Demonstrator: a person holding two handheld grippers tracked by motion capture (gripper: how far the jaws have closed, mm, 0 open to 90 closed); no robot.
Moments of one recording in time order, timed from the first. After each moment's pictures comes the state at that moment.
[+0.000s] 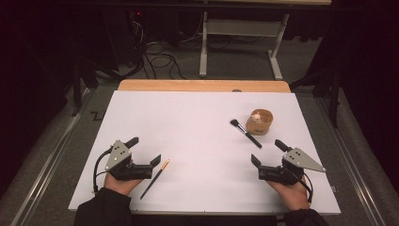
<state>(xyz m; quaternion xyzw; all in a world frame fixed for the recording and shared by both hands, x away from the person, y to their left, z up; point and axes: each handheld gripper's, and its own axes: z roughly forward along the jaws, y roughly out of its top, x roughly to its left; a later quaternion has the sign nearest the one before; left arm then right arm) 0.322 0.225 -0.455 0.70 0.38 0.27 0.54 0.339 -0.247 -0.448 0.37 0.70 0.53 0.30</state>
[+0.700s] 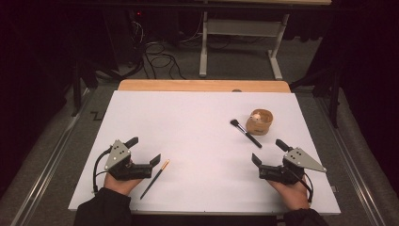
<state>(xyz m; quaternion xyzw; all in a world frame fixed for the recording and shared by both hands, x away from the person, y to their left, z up) 0.322 0.226 -0.456 0.70 0.38 0.27 0.54 0.340 -0.249 -0.448 0.37 0.70 0.53 0.30</state>
